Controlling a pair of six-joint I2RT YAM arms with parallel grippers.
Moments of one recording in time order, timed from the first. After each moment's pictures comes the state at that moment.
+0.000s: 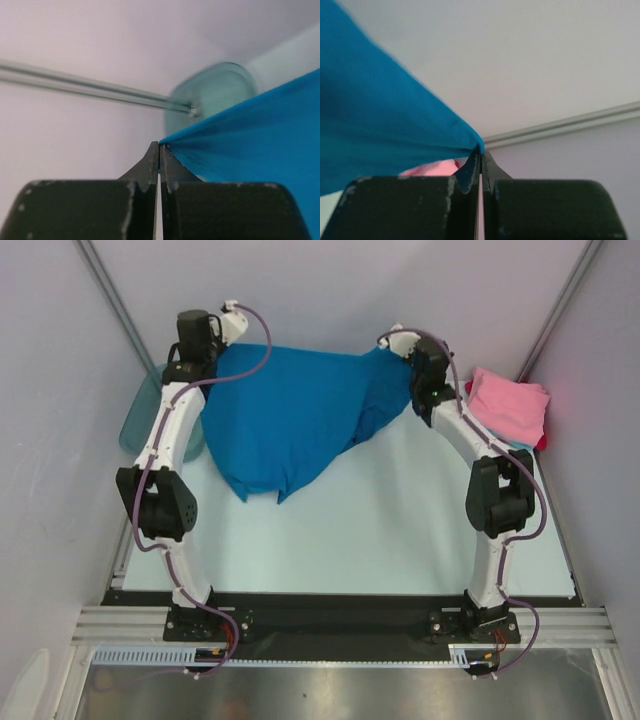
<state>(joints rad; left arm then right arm) -0.10 1.92 1.96 -0.37 -0.27 0.86 0.28 2.00 1.68 0.28 0.51 -1.09</state>
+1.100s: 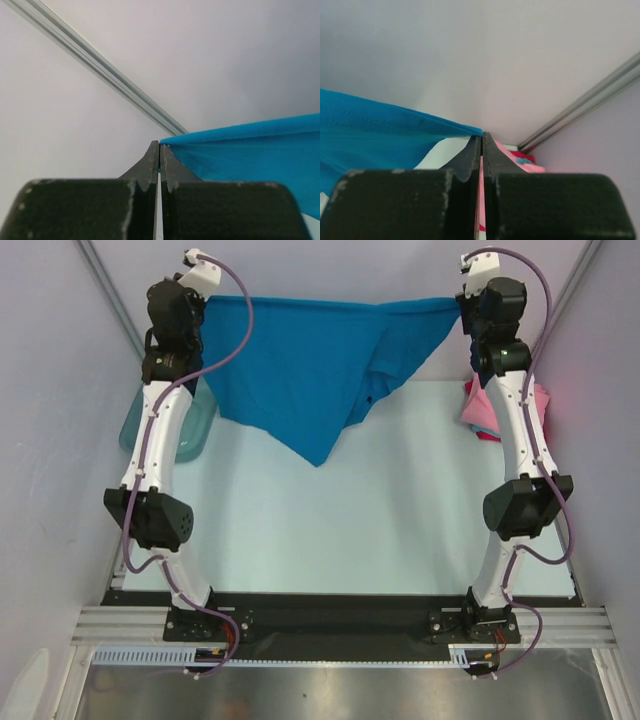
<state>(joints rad) -0.10 1.86 2.16 -0.25 -0.38 0.70 0.08 1.97 2.27 -0.38 0.17 -0.35</state>
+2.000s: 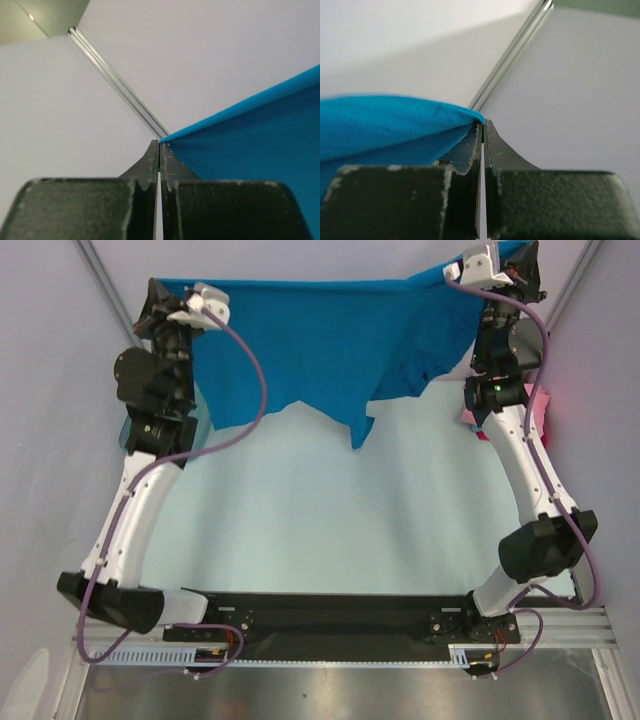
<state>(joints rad) -0.26 1.36 1.65 0.26 -0.30 0.98 0.19 1.65 1.82 0.57 0.35 -1.08</state>
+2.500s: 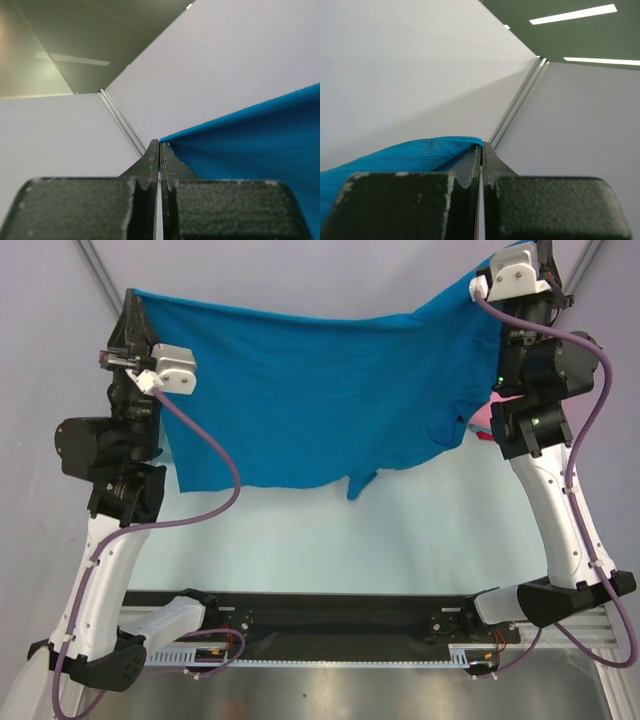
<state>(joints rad) -0.31 1.03 1.46 0.31 -0.04 0.93 0.32 1.38 1.82 0.28 0.31 -0.95</state>
